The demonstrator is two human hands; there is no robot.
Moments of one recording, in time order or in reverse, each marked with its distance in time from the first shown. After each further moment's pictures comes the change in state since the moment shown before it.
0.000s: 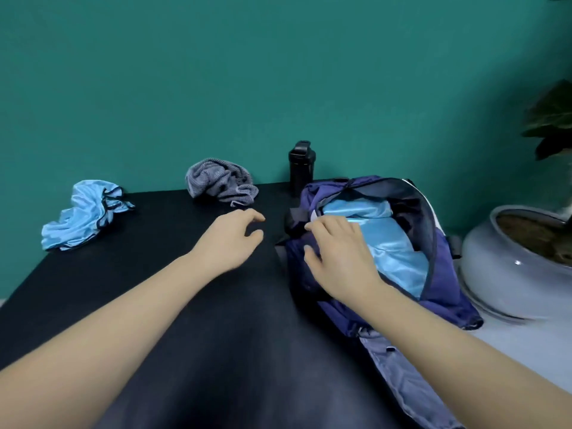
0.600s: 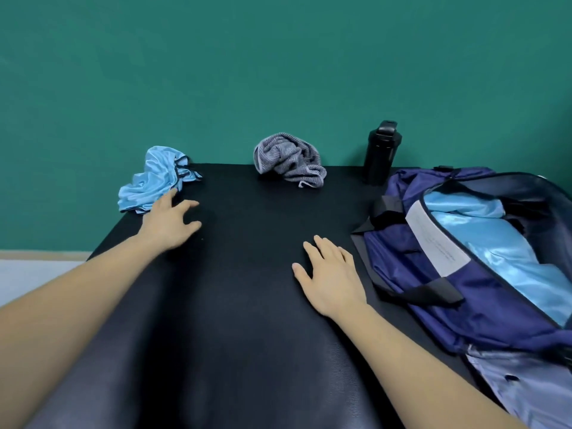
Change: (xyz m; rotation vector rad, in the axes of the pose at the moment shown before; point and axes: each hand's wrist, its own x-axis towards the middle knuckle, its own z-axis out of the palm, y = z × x) left_hand -0.026 -0.313 -0.046 0.245 0.047 -0.464; right_hand 0.010 -0.125 0.159 0.091 -0.429 0.102
